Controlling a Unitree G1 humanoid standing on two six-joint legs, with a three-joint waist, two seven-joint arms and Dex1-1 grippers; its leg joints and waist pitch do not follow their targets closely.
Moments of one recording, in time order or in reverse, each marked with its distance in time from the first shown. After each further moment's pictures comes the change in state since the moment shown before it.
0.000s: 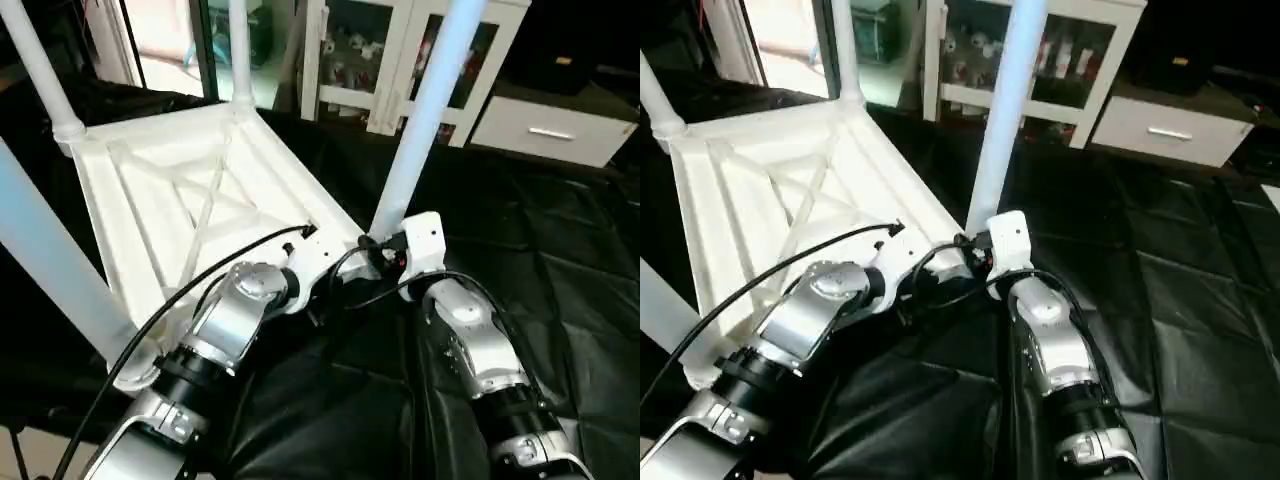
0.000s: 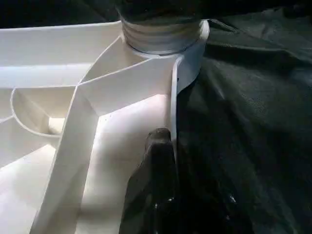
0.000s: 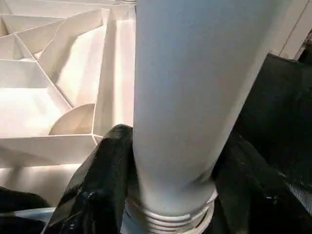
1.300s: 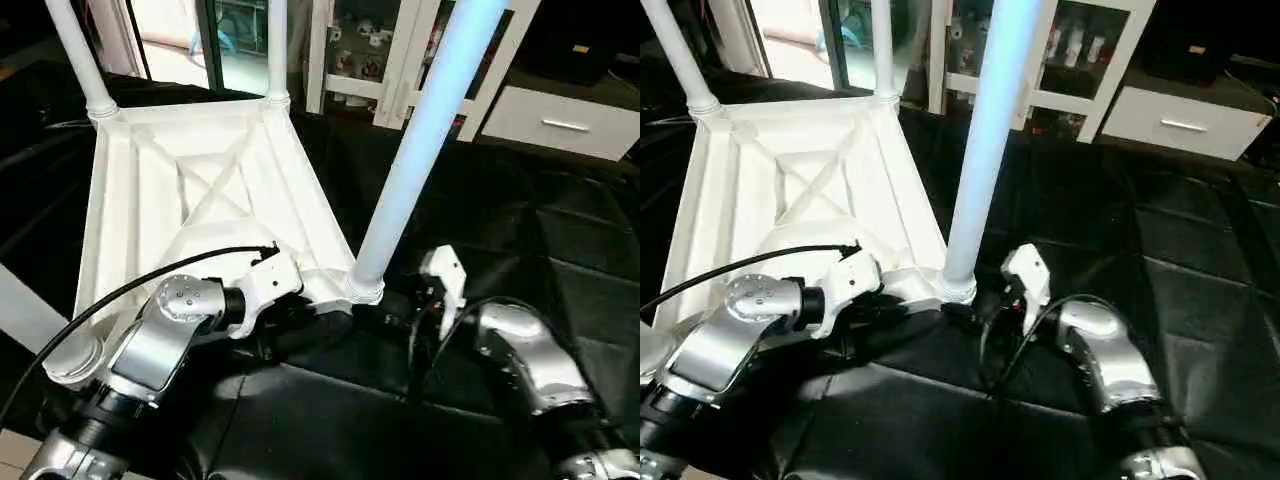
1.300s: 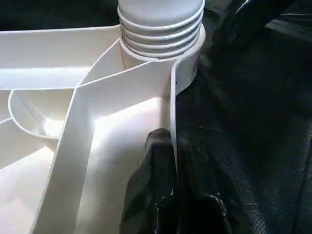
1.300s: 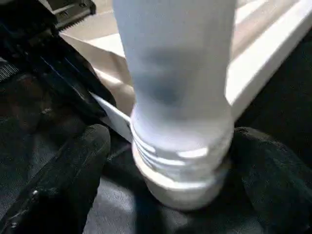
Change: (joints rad) left arm 0.190 0.271 0.035 -0.249 -0.110 -0.162 -0.331; right arm 0.076 -0.244 0.036 -0.020 0.188 -0.011 0.732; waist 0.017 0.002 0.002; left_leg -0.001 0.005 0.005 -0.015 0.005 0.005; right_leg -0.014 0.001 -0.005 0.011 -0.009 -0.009
